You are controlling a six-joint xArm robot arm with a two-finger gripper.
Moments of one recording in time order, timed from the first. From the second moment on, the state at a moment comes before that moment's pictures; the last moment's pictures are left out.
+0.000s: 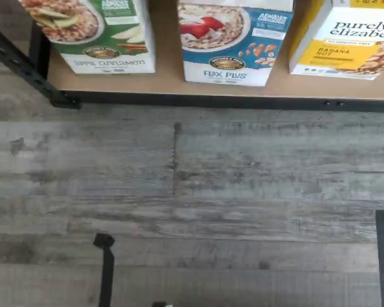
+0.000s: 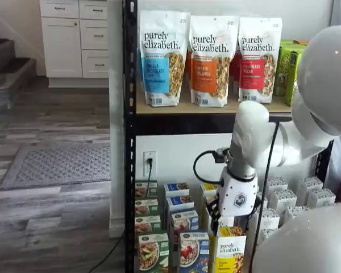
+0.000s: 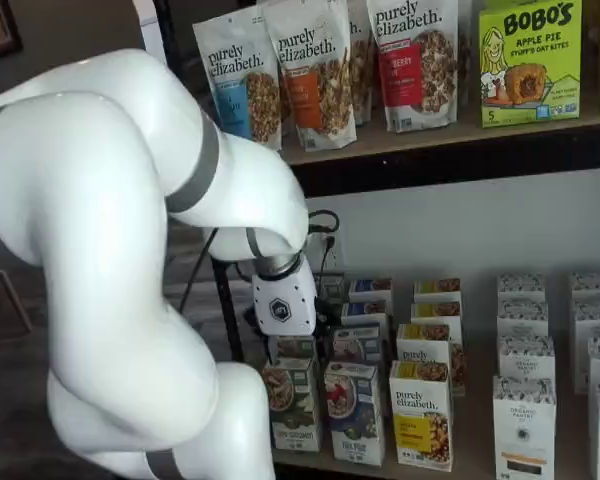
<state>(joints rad) 0.06 -0.60 -0.26 0.02 0.72 0.05</state>
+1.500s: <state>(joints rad) 0.11 -0.12 -0.32 0.08 0.31 0.05</state>
